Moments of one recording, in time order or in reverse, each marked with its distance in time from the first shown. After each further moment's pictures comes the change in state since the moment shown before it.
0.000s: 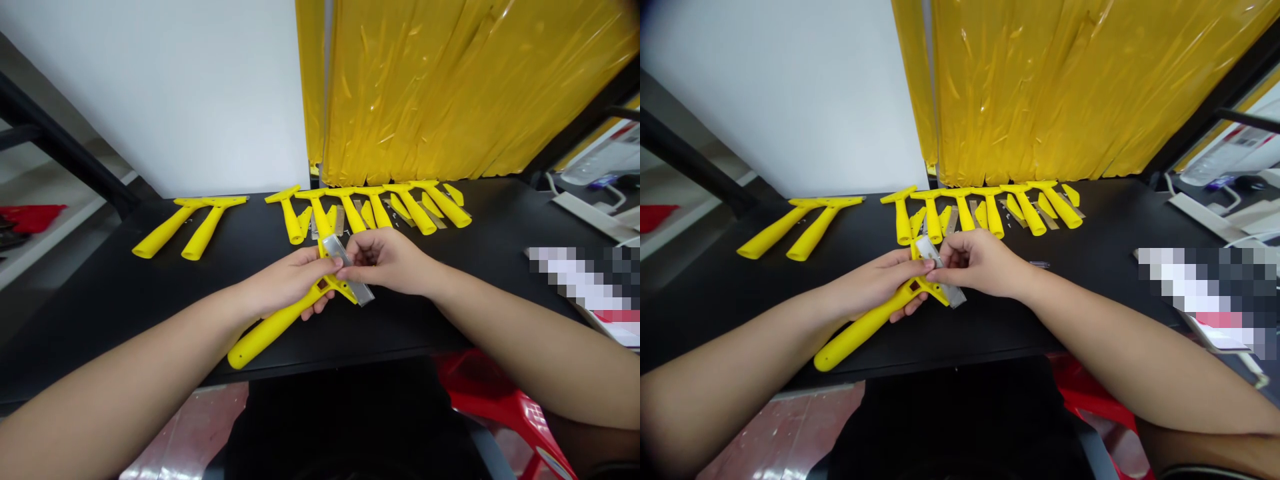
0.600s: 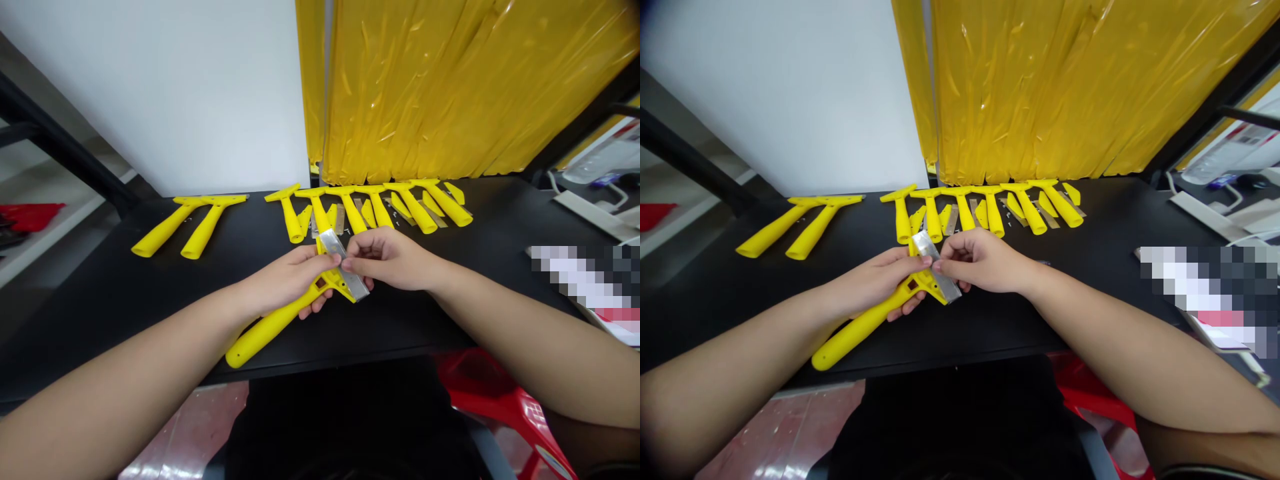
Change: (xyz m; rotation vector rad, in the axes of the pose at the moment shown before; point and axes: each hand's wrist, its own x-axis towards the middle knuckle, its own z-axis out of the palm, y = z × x) left_hand 0.000 0.002 -0.001 0.023 -0.005 -0.013; right_hand 0.001 0.002 -0.005 0.119 -0.095 0.084
